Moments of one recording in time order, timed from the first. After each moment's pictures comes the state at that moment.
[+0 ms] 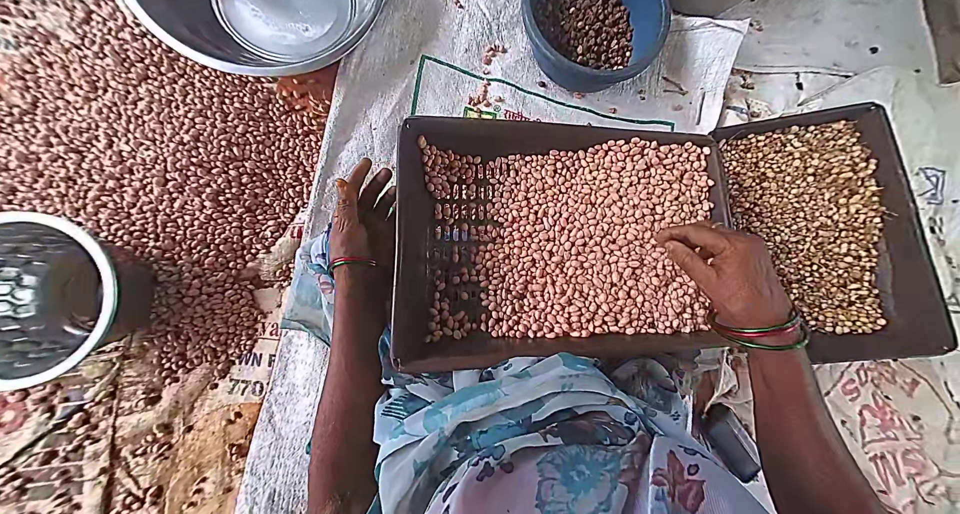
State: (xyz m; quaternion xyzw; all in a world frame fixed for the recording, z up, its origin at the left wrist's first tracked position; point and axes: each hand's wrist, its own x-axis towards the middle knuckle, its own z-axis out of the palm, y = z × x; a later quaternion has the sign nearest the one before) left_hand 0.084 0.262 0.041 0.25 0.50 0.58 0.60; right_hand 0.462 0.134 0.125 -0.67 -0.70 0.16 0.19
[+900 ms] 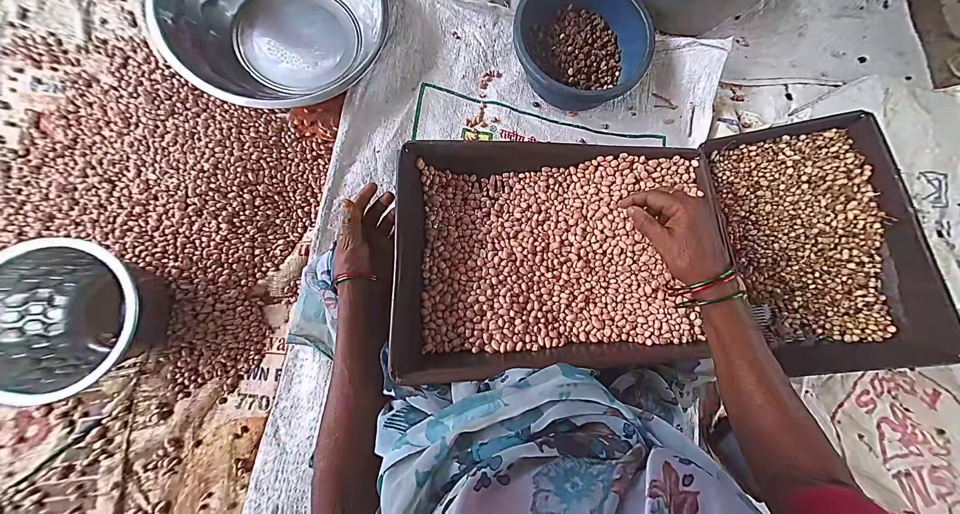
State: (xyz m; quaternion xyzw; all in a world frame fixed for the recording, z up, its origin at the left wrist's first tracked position) left_hand 0.083 0.261 0.037 0.29 0.51 0.56 0.58; right_hand 0.449 0.188 0.114 -0.66 -0.69 0.17 0.24
